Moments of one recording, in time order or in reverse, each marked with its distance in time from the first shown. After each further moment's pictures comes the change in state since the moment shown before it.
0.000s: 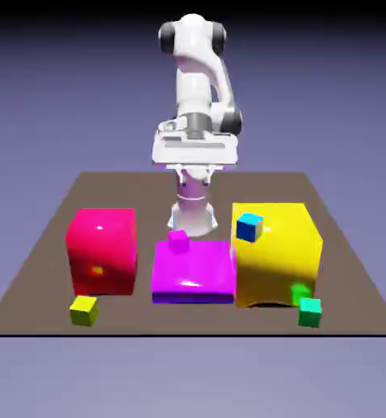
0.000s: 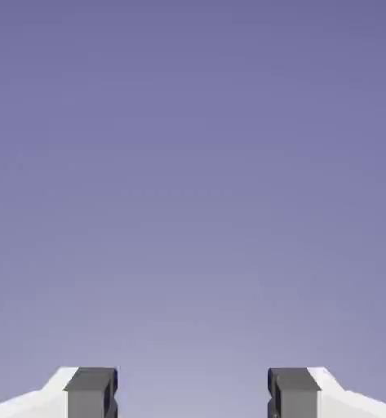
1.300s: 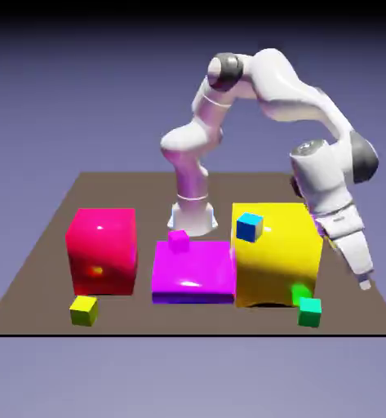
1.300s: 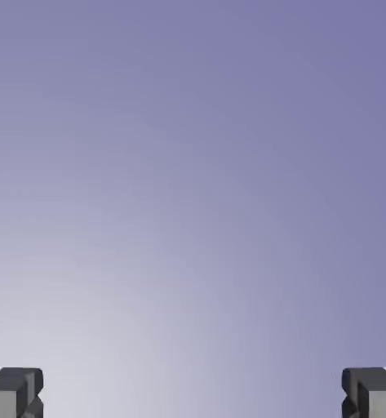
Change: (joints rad) arm 0.859 1.124 -0.481 1.123 0.813 -0.590 -1.696
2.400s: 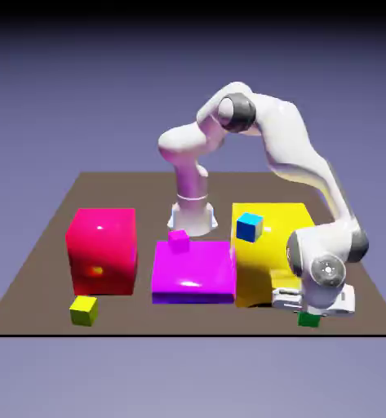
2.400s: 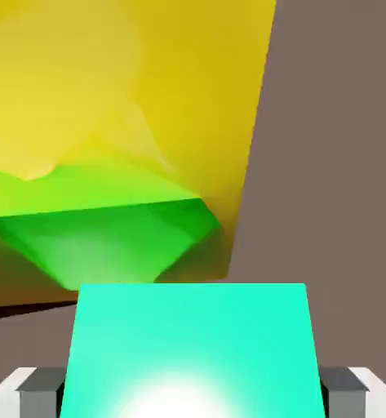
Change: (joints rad) arm -0.212 0.224 0.190 0.085 -0.301 -0.650 -1.052
